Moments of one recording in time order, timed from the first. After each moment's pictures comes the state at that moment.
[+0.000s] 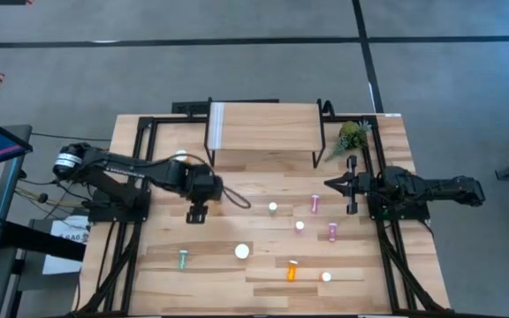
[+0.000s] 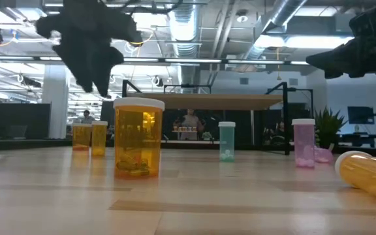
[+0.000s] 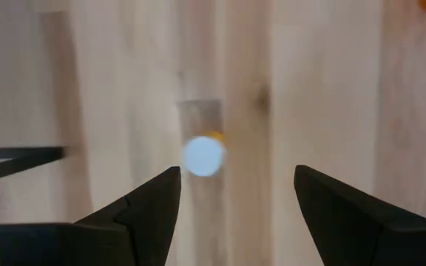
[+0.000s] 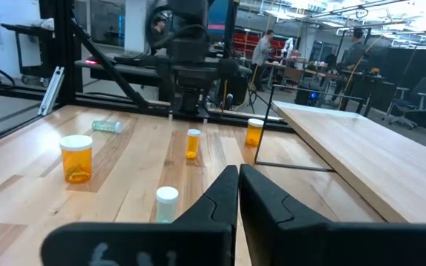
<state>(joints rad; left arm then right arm) -0.05 1.42 1.07 -0.96 -0.09 -0.02 -0.01 0.02 0.00 0.04 0.08 -0.15</state>
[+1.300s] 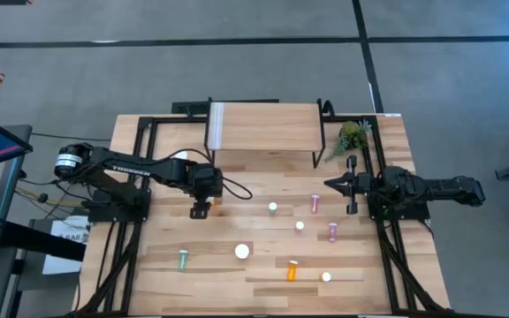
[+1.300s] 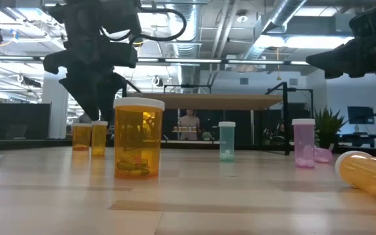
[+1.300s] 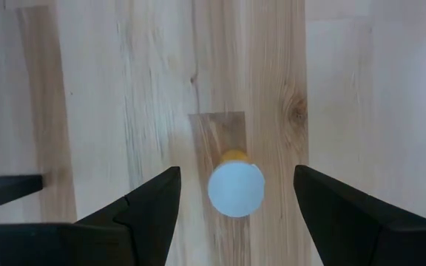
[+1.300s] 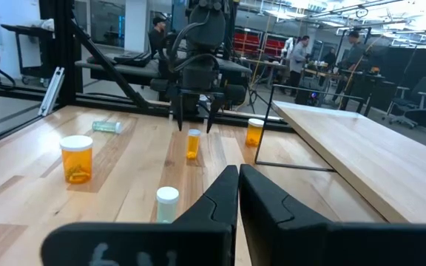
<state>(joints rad) 0.03 1.43 0.88 -0.71 -0.03 0.09 -0.01 0.02 0.01 0.04 0.08 -0.15</state>
